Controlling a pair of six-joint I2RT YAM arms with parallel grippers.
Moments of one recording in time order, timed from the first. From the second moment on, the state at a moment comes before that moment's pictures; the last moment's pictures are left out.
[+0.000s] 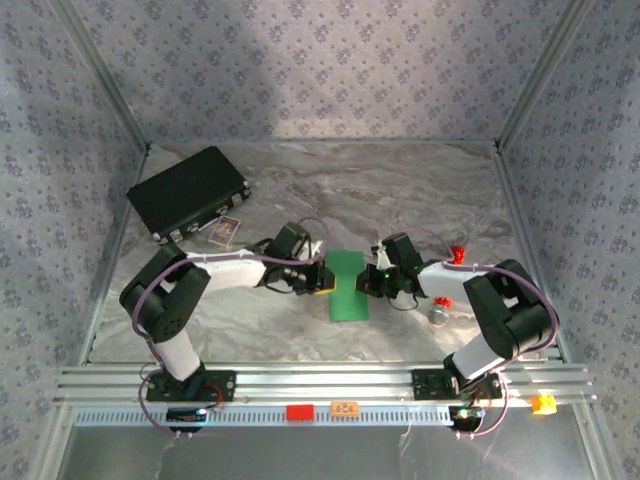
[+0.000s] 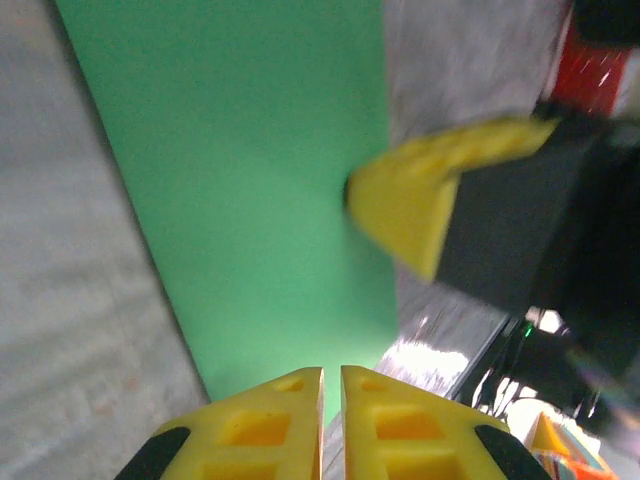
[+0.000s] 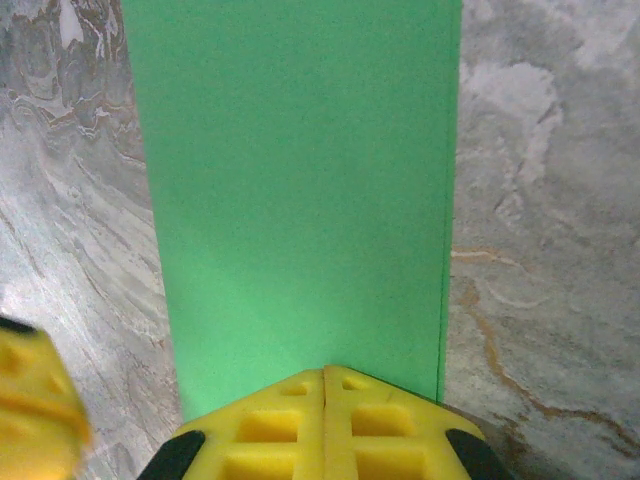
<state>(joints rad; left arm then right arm) -0.73 1.72 0.87 -0.05 0.61 -0.83 0.47 1.54 0.56 -0.03 -0.47 0.67</state>
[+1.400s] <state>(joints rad) -0.63 2.03 1.13 0.02 0.56 -0.85 0.47 1.44 0.56 -0.15 -0.43 0.67</state>
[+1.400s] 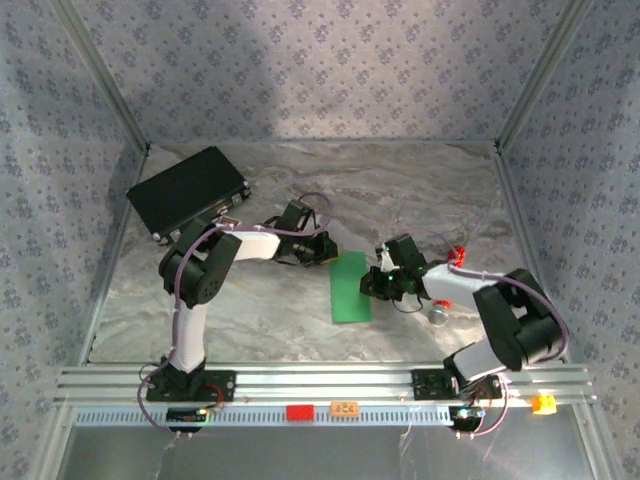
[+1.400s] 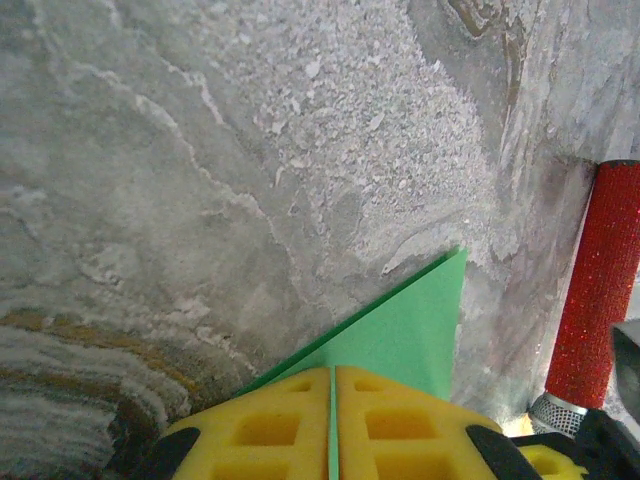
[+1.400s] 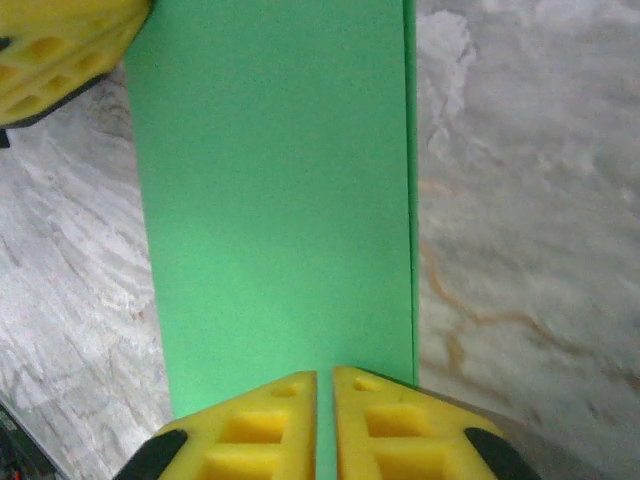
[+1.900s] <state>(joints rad) -0.63 2.03 1.13 0.02 0.56 -0.85 0.47 0.98 0.40 -0.36 -0.39 0.89</state>
